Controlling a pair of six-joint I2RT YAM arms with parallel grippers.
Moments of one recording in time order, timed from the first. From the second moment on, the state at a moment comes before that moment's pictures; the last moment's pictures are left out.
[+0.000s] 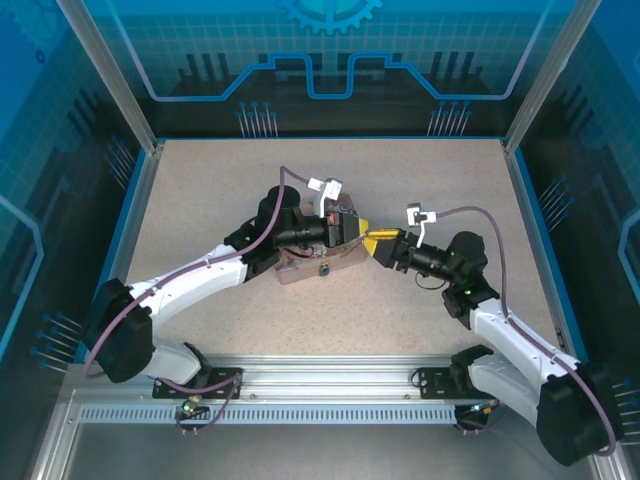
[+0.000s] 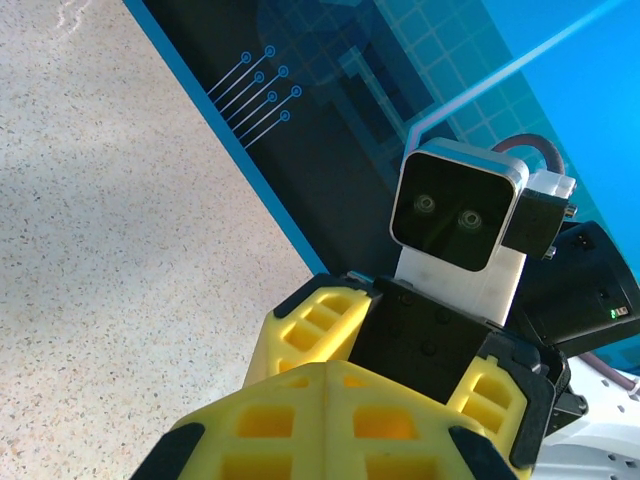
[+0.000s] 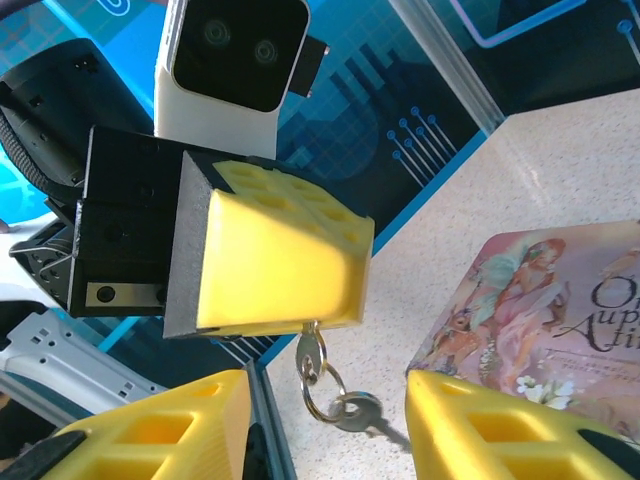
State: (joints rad) left arm -0.70 1.42 1.01 0.21 0.55 -0.79; right arm 0.35 0.96 0.43 0.58 -0.79 0.75
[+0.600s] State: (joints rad) left arm -0.70 1.42 1.01 0.21 0.55 -0.79; right arm 0.39 0.99 0.45 0.60 -0.77 0.76
